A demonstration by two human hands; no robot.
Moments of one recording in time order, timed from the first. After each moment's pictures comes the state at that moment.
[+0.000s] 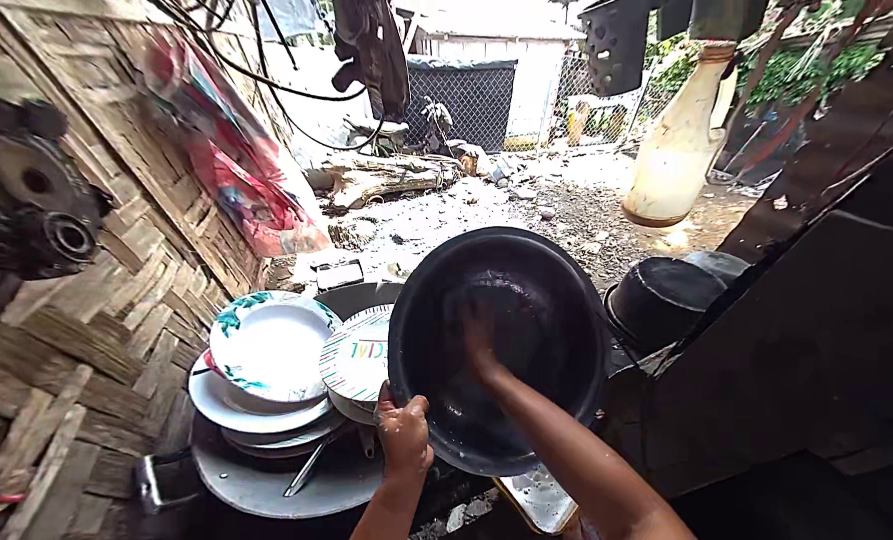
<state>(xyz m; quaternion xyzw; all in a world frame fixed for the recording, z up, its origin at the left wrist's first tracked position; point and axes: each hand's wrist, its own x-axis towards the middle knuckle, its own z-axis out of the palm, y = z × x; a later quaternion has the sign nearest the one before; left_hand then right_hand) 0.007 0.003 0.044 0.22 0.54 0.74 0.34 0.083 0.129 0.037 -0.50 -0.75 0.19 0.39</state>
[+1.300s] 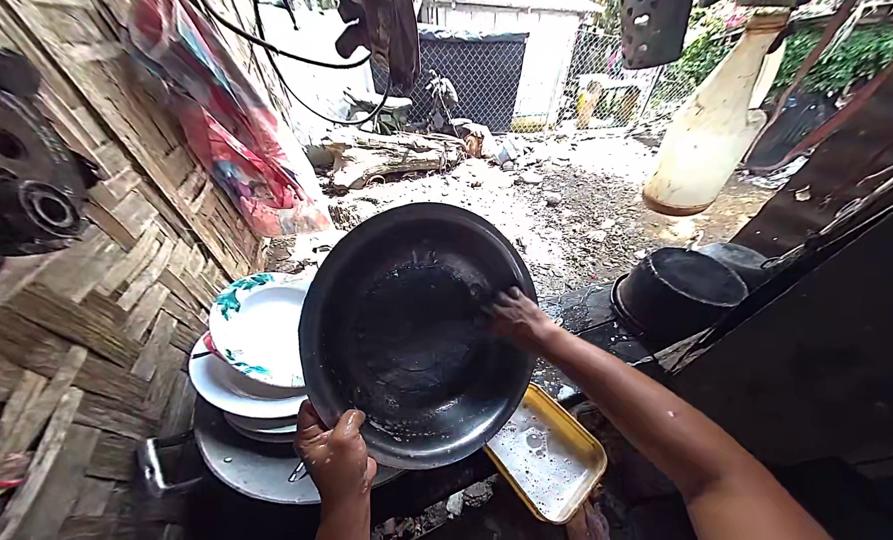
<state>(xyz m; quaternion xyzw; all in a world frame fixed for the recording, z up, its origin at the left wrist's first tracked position) -0.051 -0.027 0.037 0.25 0.54 0.79 0.16 0.159 0.175 0.048 -0.30 -0.95 -0.06 0.01</state>
